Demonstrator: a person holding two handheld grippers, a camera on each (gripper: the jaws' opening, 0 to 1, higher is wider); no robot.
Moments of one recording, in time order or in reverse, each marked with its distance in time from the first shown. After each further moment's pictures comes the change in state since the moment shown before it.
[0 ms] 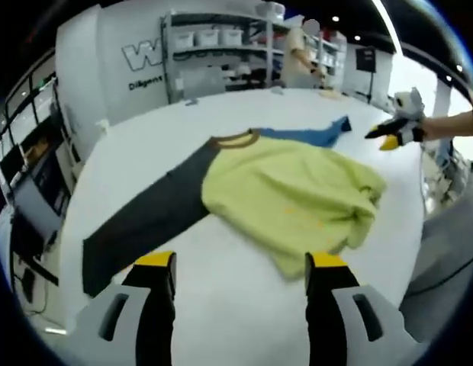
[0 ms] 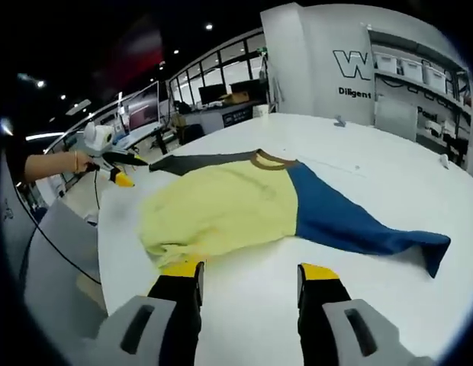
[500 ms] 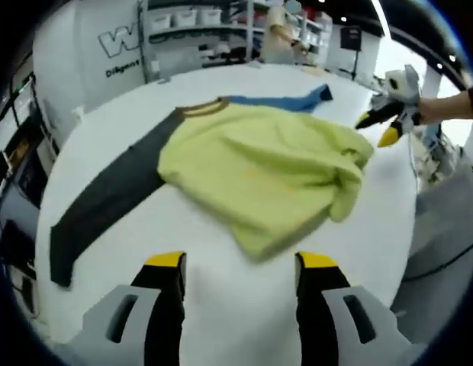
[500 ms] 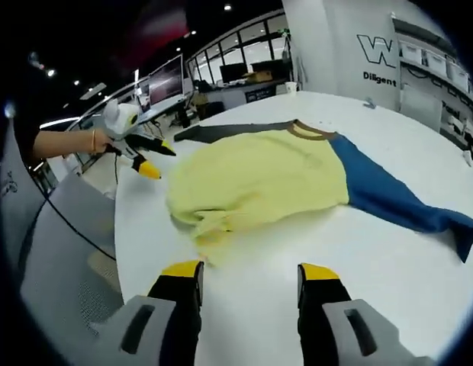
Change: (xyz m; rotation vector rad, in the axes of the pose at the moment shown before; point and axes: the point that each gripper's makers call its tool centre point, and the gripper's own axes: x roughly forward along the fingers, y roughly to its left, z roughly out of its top) left arm 0.026 -0.036 -0.041 0.038 0.122 -0.089; right arm 0.018 0.054 -0.038 -0.027 0.109 0.102
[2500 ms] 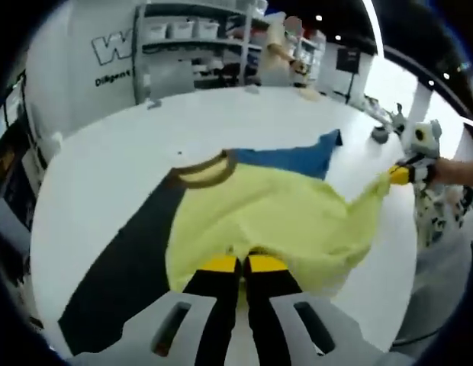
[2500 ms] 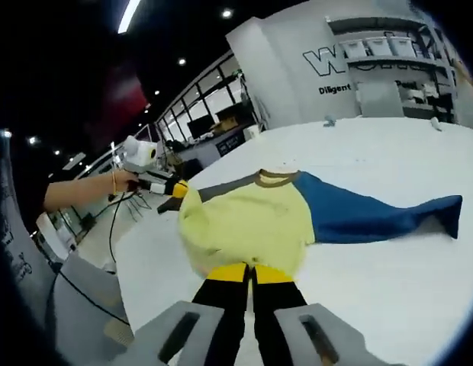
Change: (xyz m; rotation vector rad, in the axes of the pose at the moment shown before) left arm 0.059 0.037 0.152 0.021 -0.041 -0.076; right arm -0.032 -0.052 0.054 0.267 -0.268 -0.101
